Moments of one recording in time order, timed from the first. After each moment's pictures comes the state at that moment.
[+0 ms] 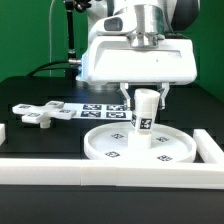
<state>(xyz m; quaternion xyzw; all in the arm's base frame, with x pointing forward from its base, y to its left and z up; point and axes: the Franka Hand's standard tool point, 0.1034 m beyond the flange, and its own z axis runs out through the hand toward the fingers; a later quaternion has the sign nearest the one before) 0.550 0.034 0.073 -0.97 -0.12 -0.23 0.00</state>
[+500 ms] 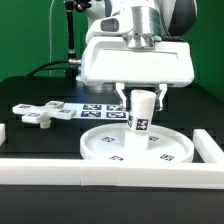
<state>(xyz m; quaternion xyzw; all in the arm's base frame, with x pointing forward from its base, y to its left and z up) 0.553 0.031 0.073 -0.96 -0.12 -0.24 0.00</state>
